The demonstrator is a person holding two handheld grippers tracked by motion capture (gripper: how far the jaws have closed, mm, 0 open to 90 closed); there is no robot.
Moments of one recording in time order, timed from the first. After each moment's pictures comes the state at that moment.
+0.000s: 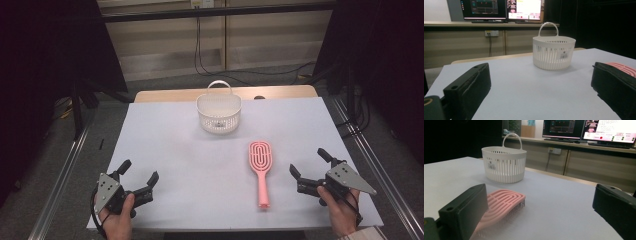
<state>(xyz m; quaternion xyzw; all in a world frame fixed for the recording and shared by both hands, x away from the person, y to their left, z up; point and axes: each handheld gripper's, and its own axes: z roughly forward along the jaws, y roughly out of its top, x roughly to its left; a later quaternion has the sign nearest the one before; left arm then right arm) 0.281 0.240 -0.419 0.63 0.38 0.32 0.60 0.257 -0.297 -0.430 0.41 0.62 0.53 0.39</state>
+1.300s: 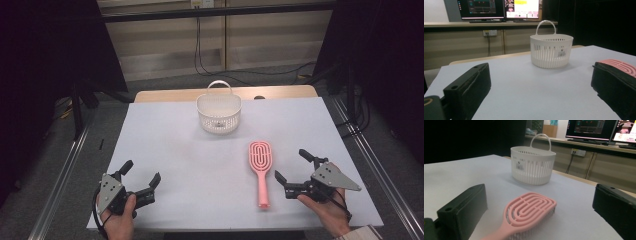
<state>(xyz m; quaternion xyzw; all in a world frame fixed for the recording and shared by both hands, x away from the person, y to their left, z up) 0.279 0.236 -0.418 0.64 0.37 0.32 0.59 0.263 -0.267 -0.427 0.35 0.66 0.56 0.35</state>
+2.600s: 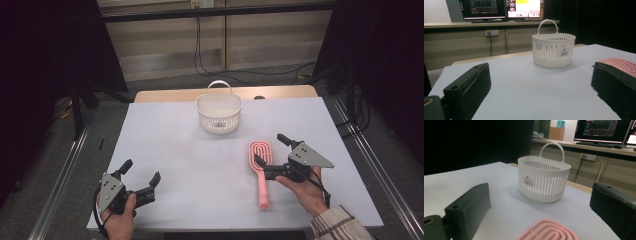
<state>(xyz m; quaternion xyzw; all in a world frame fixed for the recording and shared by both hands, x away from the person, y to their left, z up) 0.281 0.235 -0.418 0.64 0.37 0.33 0.58 0.311 -0.225 -0.410 0.34 0.66 0.58 0.33</state>
